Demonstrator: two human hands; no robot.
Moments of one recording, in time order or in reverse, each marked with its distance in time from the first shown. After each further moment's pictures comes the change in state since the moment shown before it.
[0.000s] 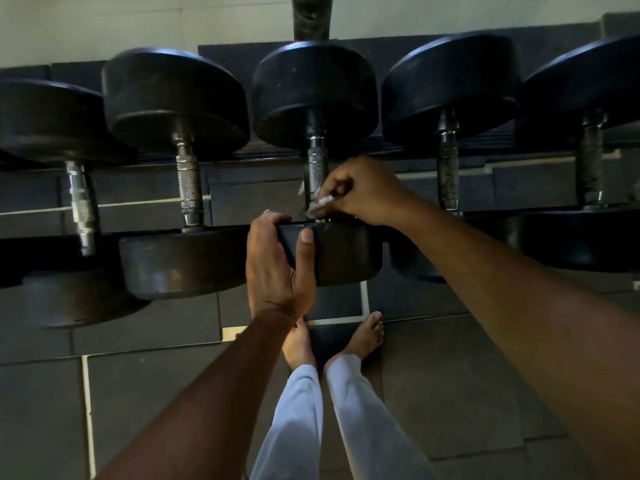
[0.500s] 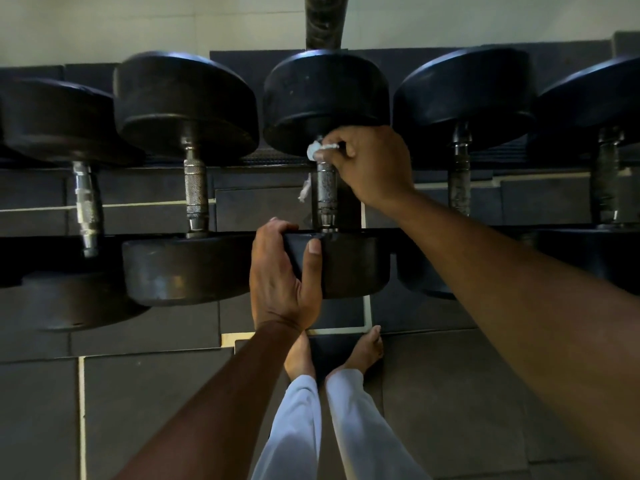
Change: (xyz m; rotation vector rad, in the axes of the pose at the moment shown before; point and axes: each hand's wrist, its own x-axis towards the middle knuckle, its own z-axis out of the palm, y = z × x) left_hand 0.000 -0.001 0.002 -0.013 0.014 0.000; right_hand 0.043 -0.012 -0.005 -0.177 0.483 -0.165
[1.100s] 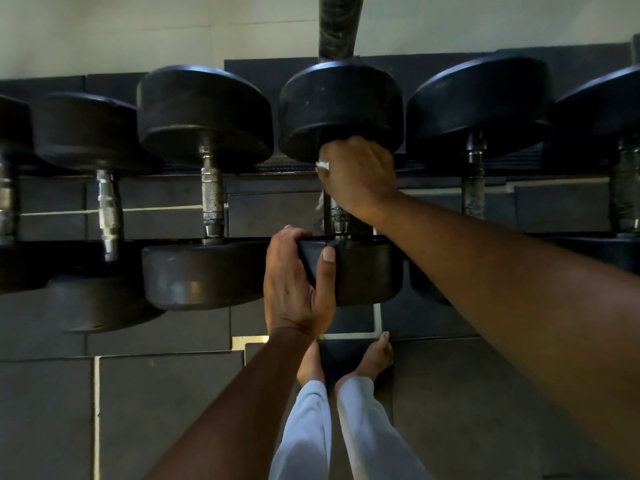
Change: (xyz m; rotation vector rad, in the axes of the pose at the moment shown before) left_hand 0.001 0.005 -0.003 -0.008 -0.016 -0.009; right_hand 0.013 -0.032 0.027 -0.449 -0.117 -0.072
